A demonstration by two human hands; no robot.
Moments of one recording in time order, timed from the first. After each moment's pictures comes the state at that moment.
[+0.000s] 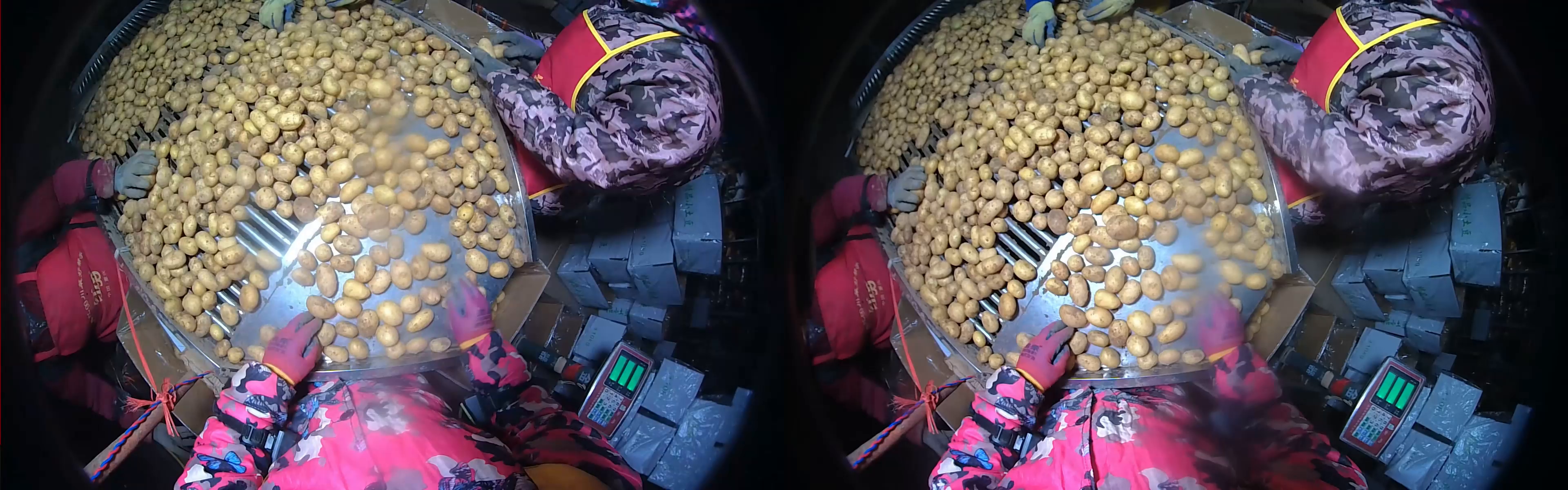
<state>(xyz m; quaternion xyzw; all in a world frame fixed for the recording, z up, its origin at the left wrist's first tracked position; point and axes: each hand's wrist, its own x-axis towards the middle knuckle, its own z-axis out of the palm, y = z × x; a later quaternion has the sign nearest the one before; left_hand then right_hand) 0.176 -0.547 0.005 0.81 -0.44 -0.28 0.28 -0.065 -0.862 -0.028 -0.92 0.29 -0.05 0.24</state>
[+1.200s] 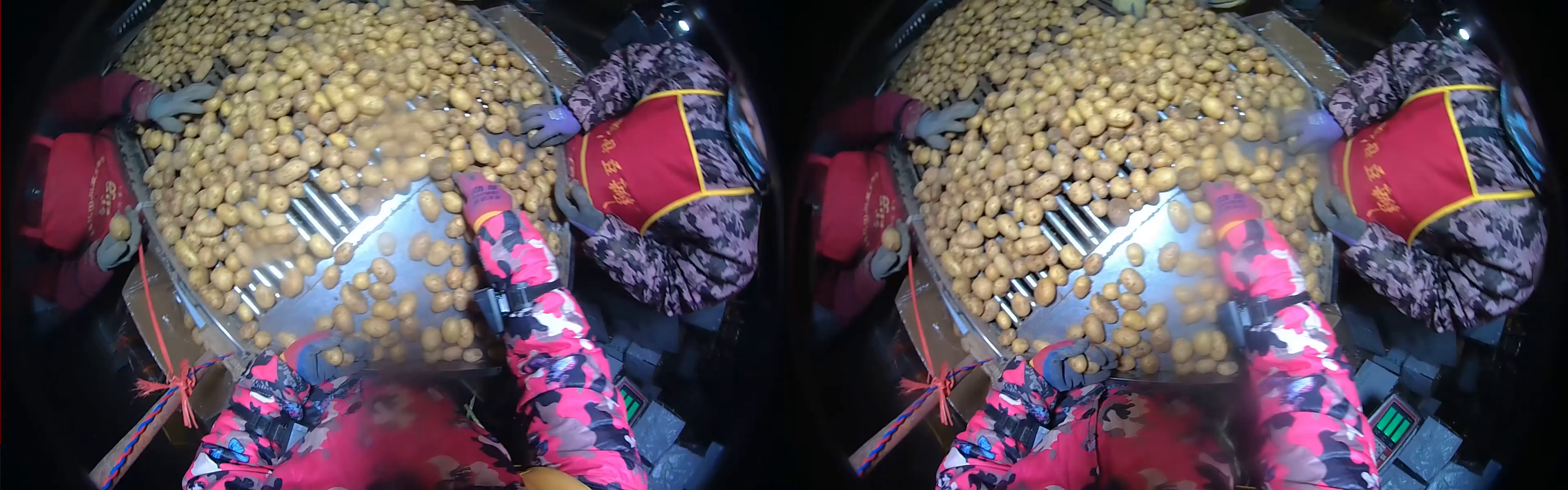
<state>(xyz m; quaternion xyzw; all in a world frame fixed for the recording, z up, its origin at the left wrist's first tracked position) 0.199 -0.523 0.029 0.25 0.30 -0.67 0.63 0.200 -0.951 -0.016 -0.97 0.20 0.13 0.08</state>
